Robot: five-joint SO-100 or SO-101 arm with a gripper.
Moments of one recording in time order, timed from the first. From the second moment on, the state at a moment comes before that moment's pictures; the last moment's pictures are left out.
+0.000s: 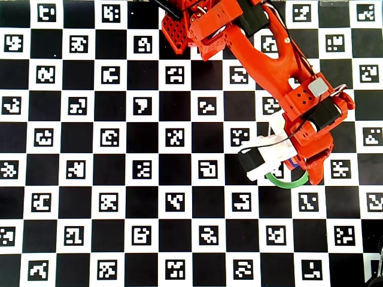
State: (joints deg) arm -32.5 77.0 75.1 85.0 5.3
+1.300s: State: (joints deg) arm 4.8 143.9 120.9 74.0 -31.6
